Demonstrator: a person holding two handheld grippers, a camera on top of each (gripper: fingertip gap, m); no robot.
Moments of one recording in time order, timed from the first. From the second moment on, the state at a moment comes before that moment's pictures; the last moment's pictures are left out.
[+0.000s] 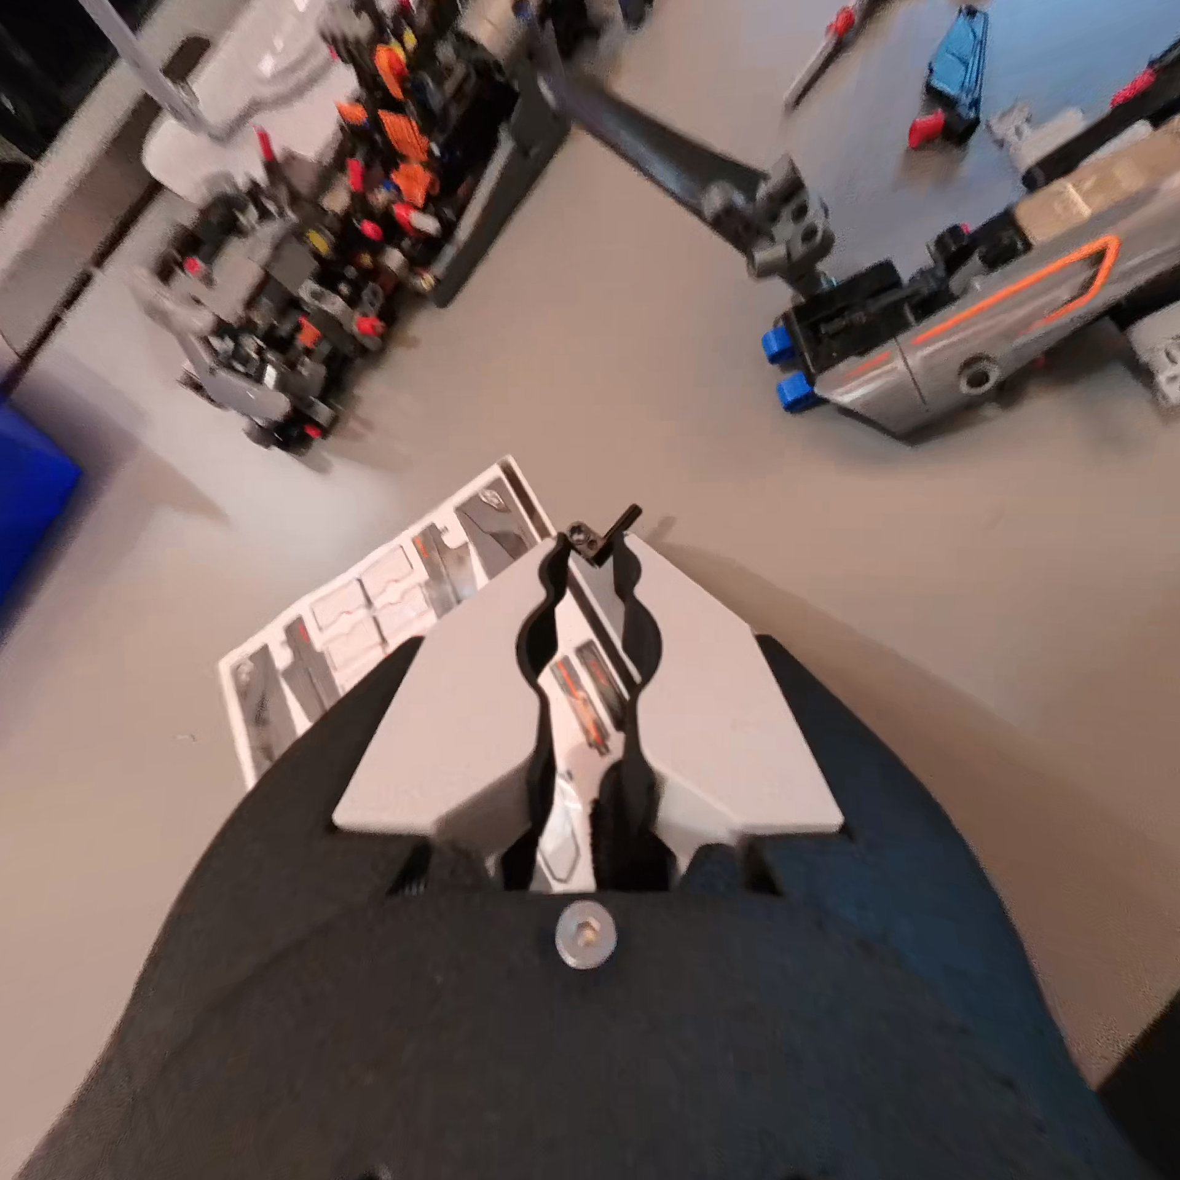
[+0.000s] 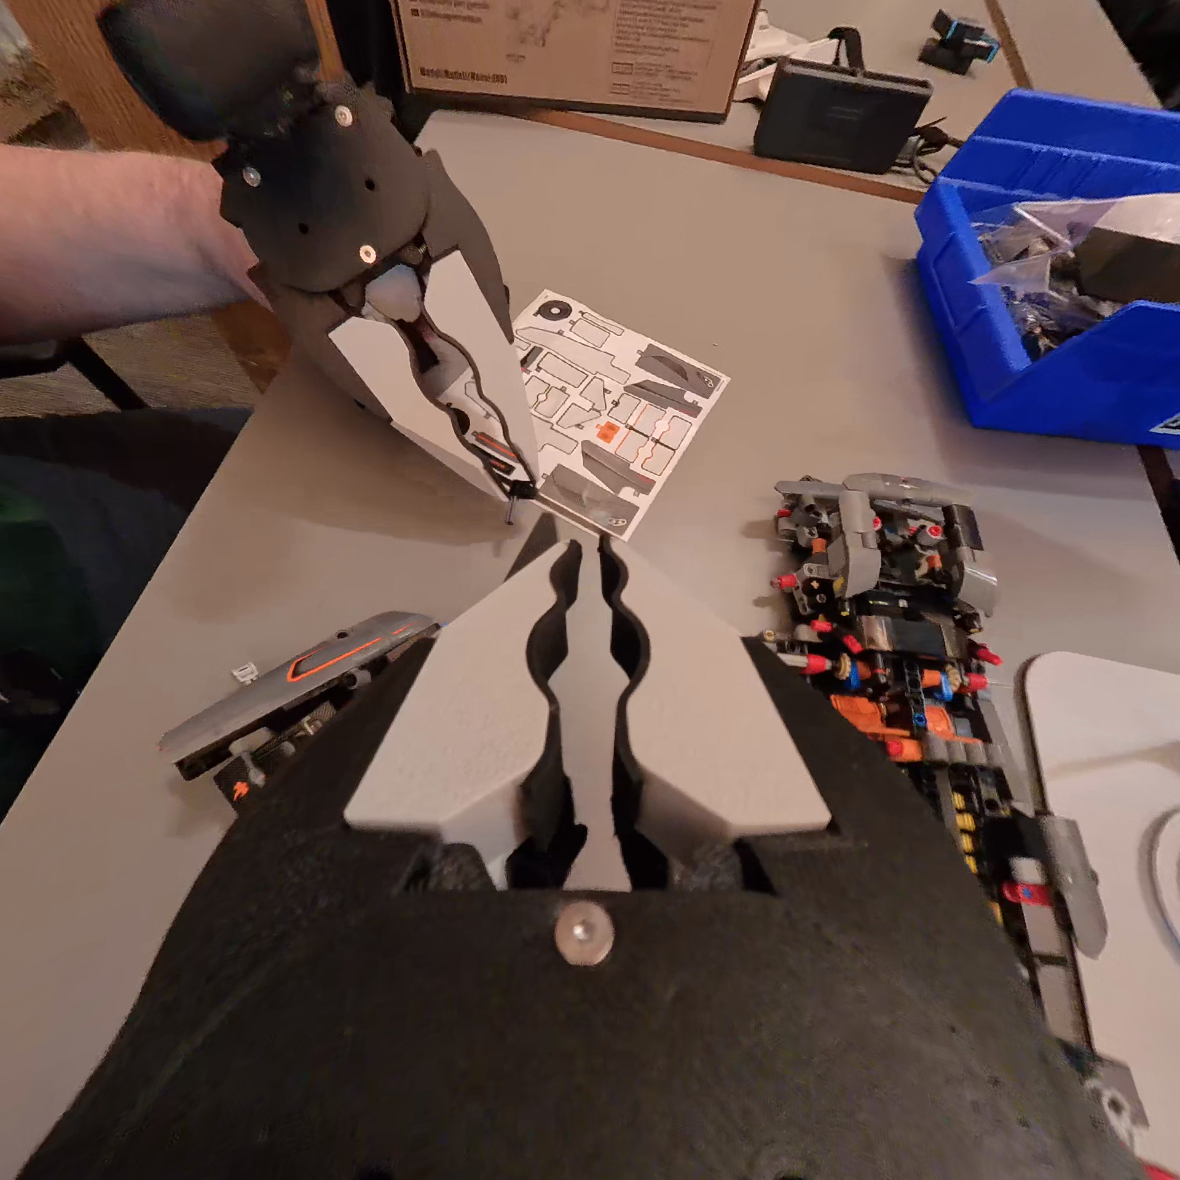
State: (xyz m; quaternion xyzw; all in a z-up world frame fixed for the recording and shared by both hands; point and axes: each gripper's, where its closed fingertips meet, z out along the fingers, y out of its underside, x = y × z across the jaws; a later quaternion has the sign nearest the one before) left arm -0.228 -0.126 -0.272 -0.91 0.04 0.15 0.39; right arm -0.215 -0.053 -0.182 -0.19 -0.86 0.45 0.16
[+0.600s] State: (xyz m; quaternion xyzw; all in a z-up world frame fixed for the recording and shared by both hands) left arm -0.251 -0.073 -0.147 -0.79 0.20 0.24 0.53; right arm -0.253 -0.076 -0.140 -0.19 -0.78 0.59 -0.06
